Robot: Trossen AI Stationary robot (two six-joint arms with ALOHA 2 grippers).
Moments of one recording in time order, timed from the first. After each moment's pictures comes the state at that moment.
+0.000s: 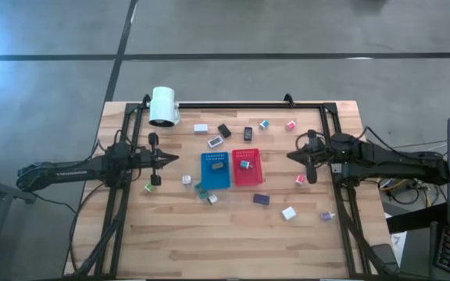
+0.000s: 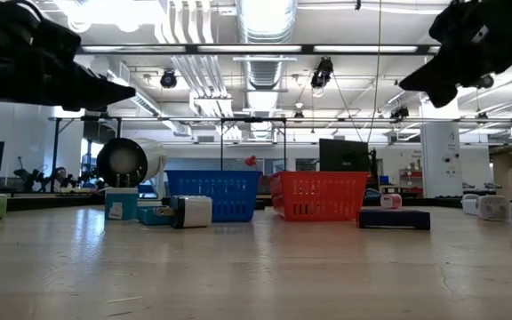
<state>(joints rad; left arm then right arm) 0.22 0.33 0.01 0.27 0.11 0.24 -0.17 0.47 0.38 -0.28 -0.04 0.16</state>
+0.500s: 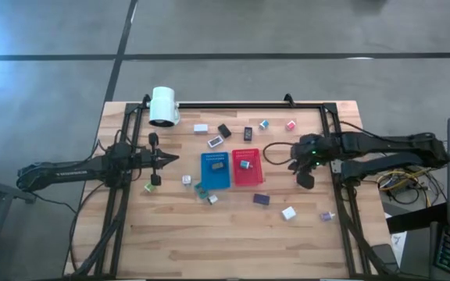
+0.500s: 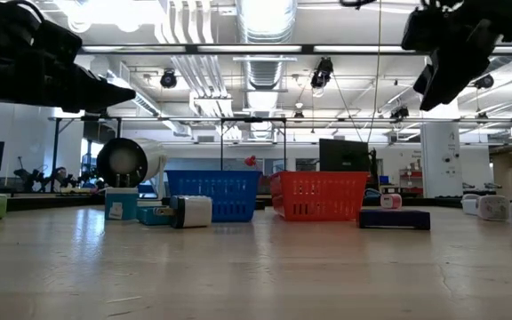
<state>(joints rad) 0.22 0.33 0.01 0.27 0.11 0.22 -0.08 0.93 0.77 -0.82 -0.06 0.25</state>
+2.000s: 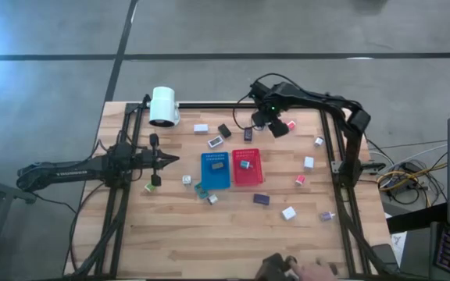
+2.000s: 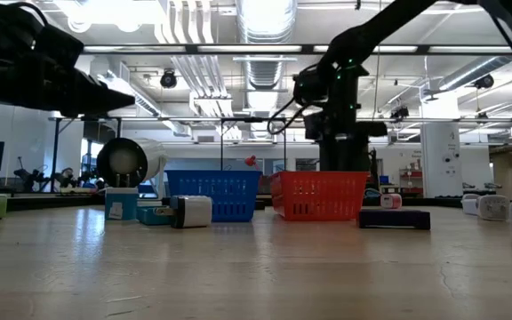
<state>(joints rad) 0.22 0.33 0.01 0.23 0.11 0.21 -0.63 1.92 1.50 -1.00 0.07 -1.07</state>
